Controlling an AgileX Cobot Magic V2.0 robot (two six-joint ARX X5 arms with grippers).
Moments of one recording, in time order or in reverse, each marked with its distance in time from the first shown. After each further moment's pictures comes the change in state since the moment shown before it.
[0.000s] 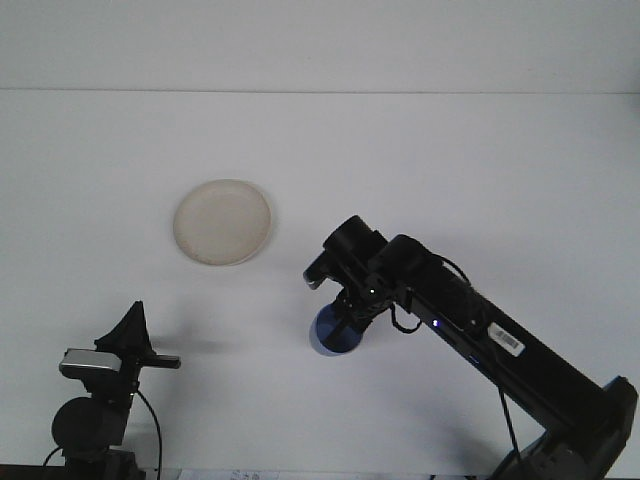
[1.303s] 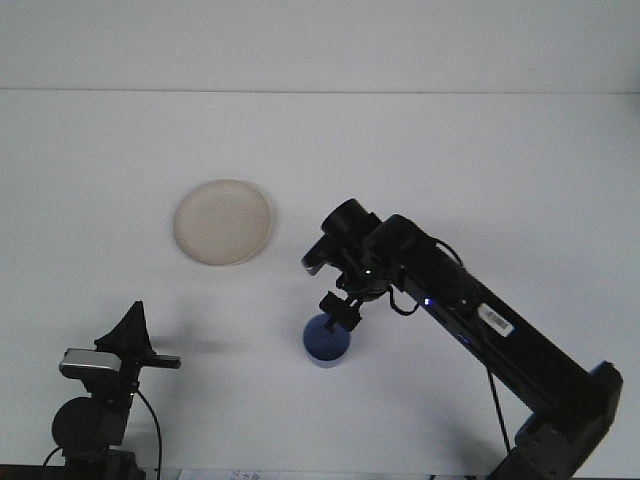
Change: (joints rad) left arm 0.000 0.000 0.000 0.000 0.000 0.000; right arm -0.066 0.058 0.119 -0.057 -0.003 -0.064
